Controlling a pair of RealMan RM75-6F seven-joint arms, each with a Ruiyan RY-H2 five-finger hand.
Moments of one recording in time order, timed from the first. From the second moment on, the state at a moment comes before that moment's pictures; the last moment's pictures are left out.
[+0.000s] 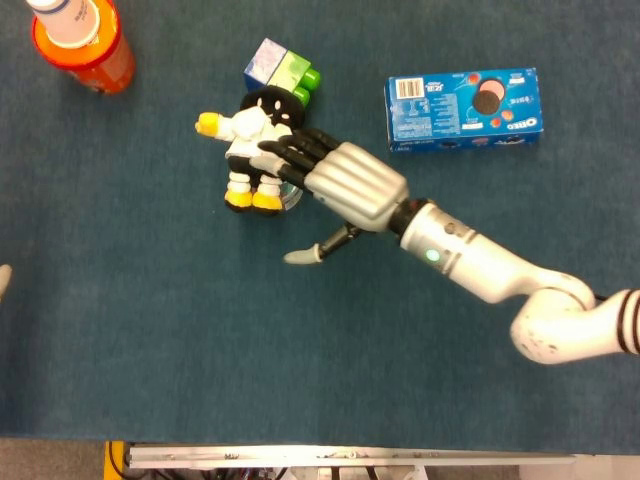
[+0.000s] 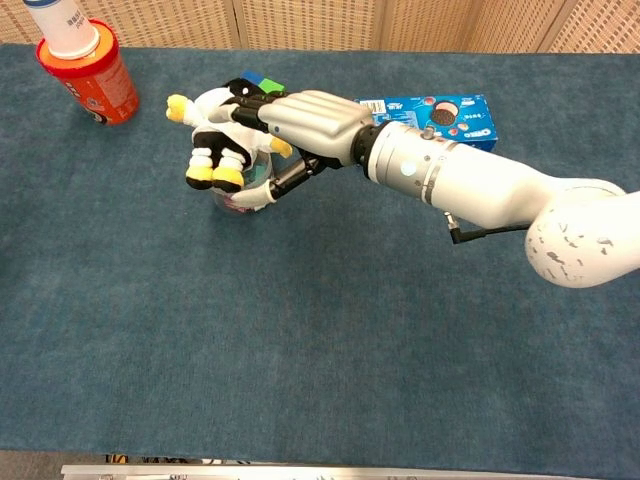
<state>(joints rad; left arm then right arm) -0.05 -1.12 -0.04 -1.66 1.51 1.54 0.07 0.97 -1.66 0.25 -1.45 -1.34 0.72 -0.13</state>
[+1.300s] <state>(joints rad) -0.03 -1.12 -0.04 -1.63 1.49 1.55 0.05 1.10 -1.84 0.26 -1.17 -1.41 0.78 0.01</state>
